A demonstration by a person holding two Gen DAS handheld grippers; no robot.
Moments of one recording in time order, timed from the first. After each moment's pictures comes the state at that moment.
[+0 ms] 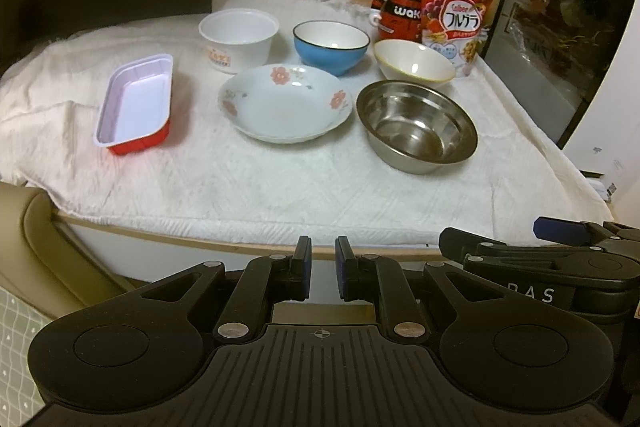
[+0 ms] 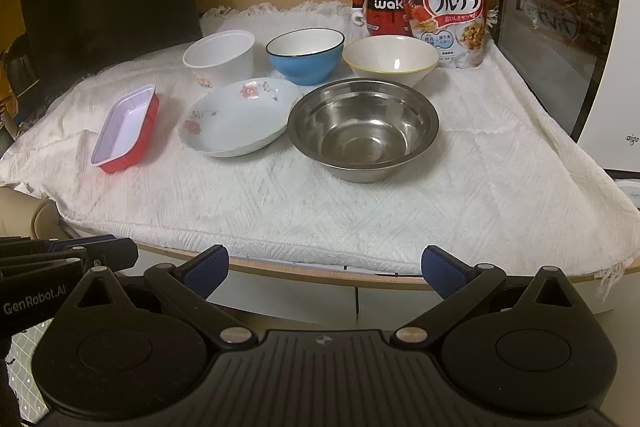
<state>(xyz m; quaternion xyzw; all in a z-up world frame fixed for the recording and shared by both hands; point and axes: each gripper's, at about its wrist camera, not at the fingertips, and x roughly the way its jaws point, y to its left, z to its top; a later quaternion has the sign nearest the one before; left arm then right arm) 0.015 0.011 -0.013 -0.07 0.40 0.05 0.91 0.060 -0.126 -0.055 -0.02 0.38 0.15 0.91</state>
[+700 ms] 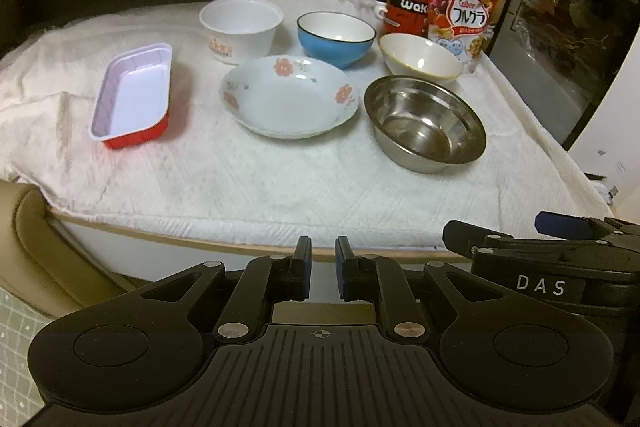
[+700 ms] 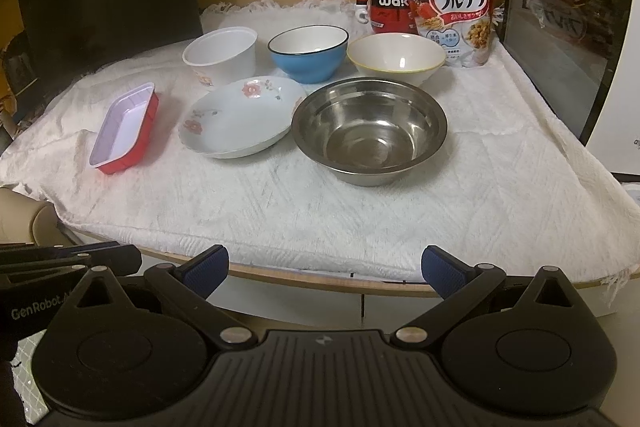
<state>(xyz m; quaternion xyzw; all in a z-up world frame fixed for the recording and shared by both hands) 0.029 0.028 -0.019 -0.09 0.42 0.04 0.90 0.072 -0.116 -0.056 -0.02 0.38 0.15 0.91</state>
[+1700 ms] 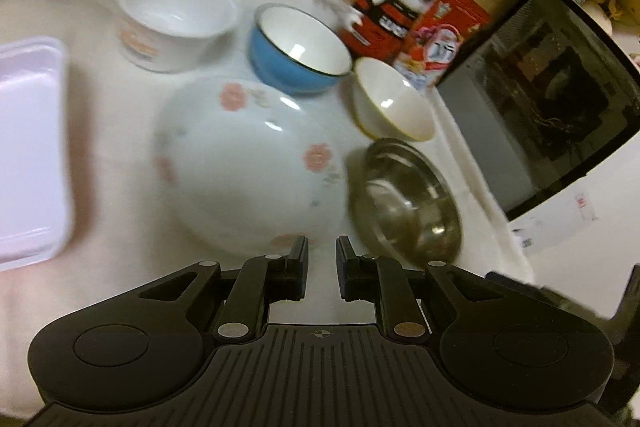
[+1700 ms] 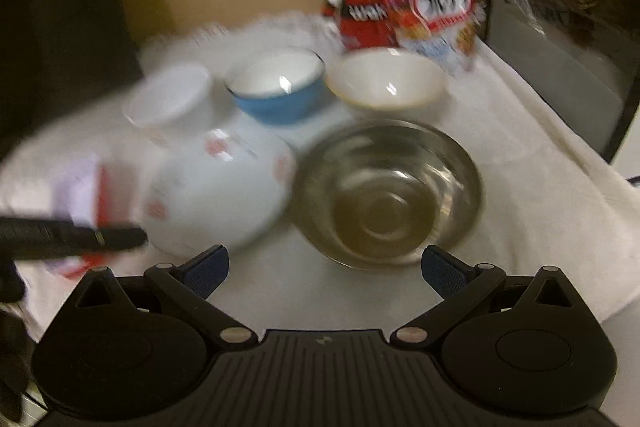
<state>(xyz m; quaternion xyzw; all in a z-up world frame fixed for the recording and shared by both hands) 0.204 0.152 -0.046 -0.23 0.45 -0.17 0.85 0.167 -0.054 -0.058 0.02 0.40 0.05 0.92</state>
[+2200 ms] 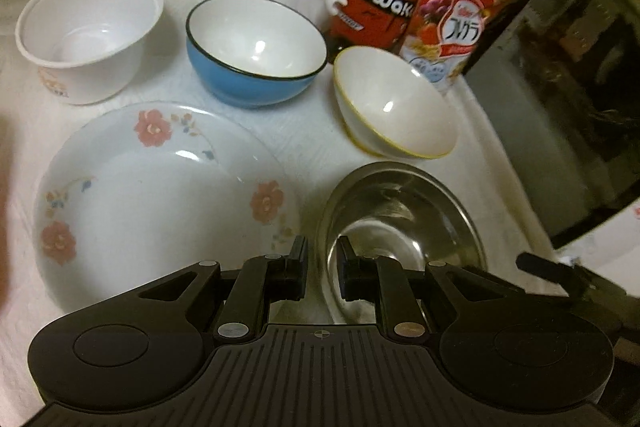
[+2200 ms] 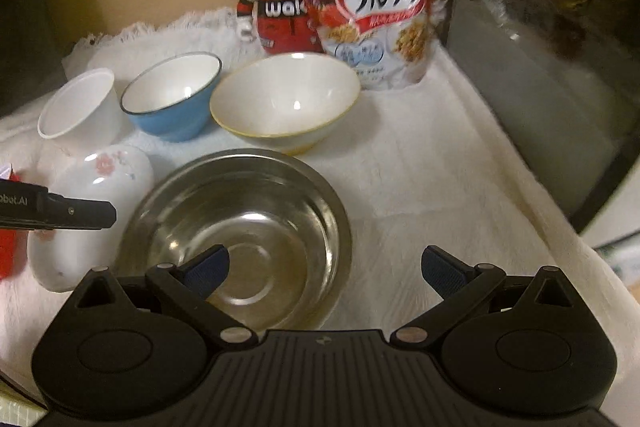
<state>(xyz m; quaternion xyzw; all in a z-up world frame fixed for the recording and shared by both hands) 0.284 0.051 -0.062 -0.16 0.47 -0.10 0.86 0.263 -0.148 -0.084 -0.01 0.40 0.06 0.91</state>
